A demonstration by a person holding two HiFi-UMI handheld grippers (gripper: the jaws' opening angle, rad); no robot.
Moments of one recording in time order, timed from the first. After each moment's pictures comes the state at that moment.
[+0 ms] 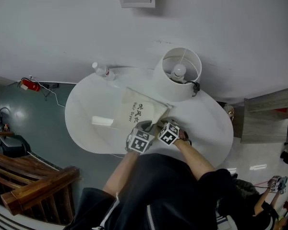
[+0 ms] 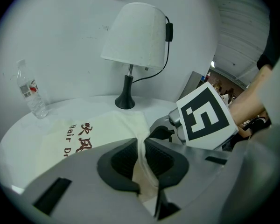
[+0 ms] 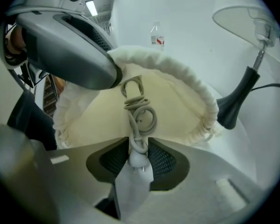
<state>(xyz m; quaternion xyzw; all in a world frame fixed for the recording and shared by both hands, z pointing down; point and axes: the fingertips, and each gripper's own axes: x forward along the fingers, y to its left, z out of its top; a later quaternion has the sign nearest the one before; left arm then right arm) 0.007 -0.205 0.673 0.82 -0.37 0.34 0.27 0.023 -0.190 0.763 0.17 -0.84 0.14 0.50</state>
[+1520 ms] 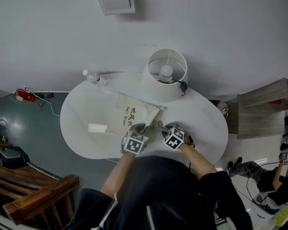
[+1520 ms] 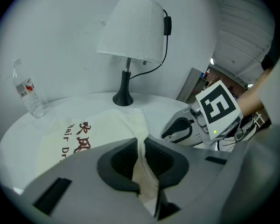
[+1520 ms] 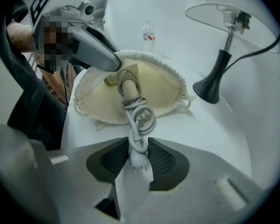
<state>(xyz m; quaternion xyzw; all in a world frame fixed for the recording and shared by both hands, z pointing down) 0.012 -0.203 0.683 0.82 -0.36 0.36 0.27 0.090 -0.167 0.762 0.19 -0.82 0.16 0.51</state>
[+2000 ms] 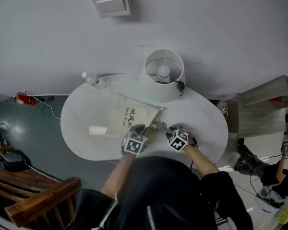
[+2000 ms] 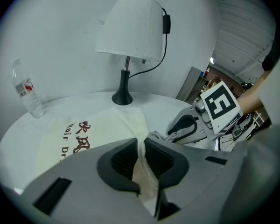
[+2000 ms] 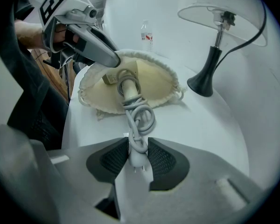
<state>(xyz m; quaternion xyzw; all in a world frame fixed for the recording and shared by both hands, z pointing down) 0.013 -0.200 0.685 0.82 -0.36 0.36 0.27 0.115 -0.158 0.762 0.20 -0.82 0.17 0.51</state>
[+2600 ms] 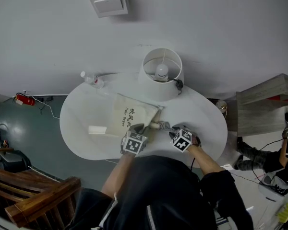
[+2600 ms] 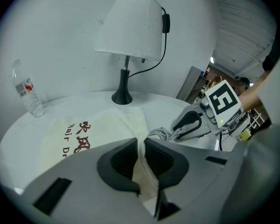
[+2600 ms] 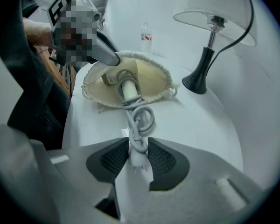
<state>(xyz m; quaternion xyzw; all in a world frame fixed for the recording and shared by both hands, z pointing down) 0.015 -0.200 0.686 0.82 -0.36 0.36 0.27 0.139 -0.154 0.756 0.20 -0.82 0.16 0.52</state>
